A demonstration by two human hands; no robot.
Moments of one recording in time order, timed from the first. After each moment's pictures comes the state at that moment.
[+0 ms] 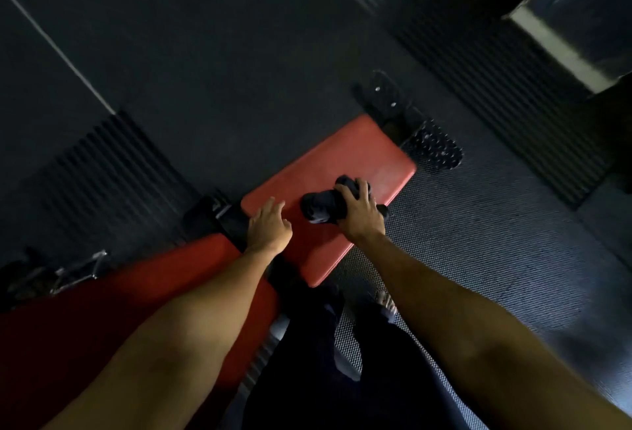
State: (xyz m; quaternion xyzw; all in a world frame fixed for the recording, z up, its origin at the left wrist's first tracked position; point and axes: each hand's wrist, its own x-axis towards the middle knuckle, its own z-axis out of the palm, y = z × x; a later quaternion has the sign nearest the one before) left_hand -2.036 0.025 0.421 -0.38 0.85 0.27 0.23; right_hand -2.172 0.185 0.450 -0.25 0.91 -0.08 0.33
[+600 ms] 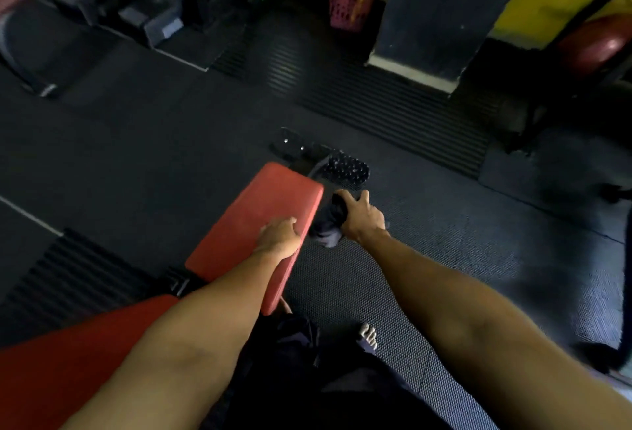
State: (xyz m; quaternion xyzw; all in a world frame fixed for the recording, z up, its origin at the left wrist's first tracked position) left_hand -2.130 0.216 0.571 -0.19 0.92 0.20 0.27; right_hand -2.208 0.396 0.588 -0.09 0.96 -0.11 0.26
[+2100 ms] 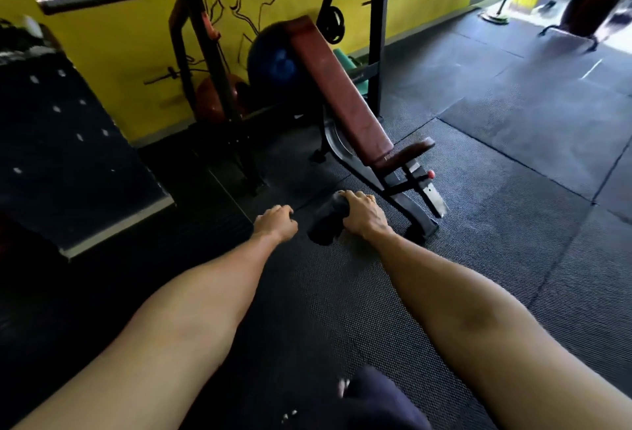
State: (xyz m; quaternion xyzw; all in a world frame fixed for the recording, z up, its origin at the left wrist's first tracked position) left_hand -2.410 0.781 0.683 0.40 0.89 0.06 0.21; right_hand -2.242 0.921 0.699 0.41 0.89 -0.21 0.00
